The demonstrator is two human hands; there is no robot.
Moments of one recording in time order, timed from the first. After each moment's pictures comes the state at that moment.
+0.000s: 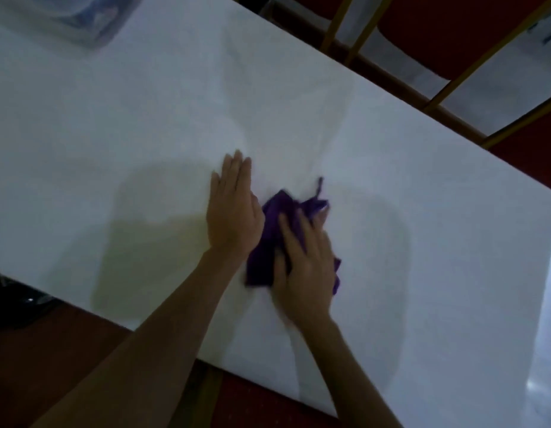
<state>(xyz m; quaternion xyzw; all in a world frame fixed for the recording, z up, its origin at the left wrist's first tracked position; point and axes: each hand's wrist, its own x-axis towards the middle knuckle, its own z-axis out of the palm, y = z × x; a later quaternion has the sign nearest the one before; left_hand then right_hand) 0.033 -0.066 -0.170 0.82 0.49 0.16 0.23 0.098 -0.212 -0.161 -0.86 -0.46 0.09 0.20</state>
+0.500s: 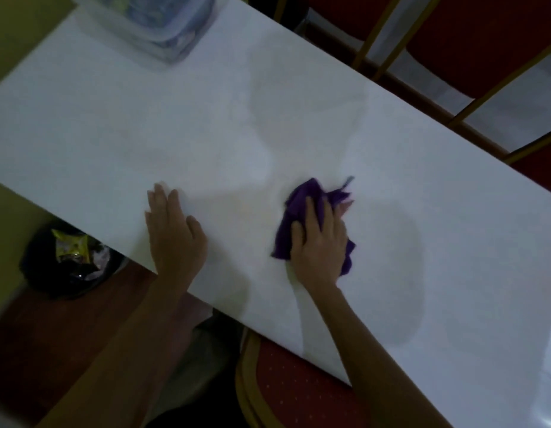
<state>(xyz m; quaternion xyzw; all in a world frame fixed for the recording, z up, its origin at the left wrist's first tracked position) -0.134 -0.060 -0.155 0.72 0.64 0.15 0.22 0.071 -0.177 -0.153 -0.88 -0.44 0.08 0.16</state>
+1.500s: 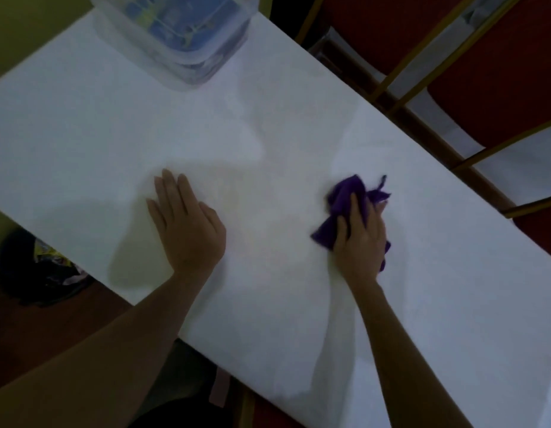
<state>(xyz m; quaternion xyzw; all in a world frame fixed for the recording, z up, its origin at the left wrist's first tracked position) -0.087 0.013 -0.180 0.70 0.70 0.14 0.05 0.169 -0.098 -0.159 -0.87 -0.47 0.04 0.13</state>
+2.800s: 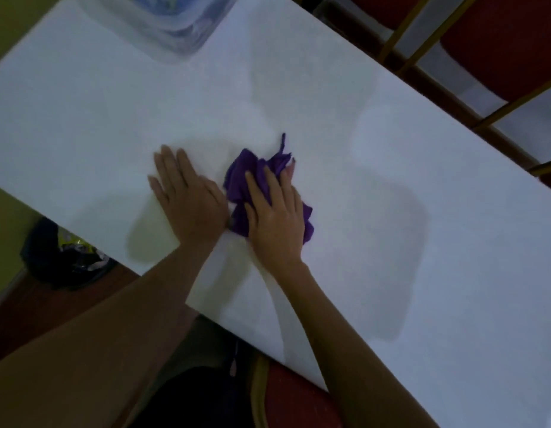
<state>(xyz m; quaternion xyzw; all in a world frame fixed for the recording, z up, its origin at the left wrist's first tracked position) -0.091 0.017 -0.188 0.70 0.70 0.14 0.06 0.022 -0.070 -0.159 -0.79 -0.57 0.12 0.15</state>
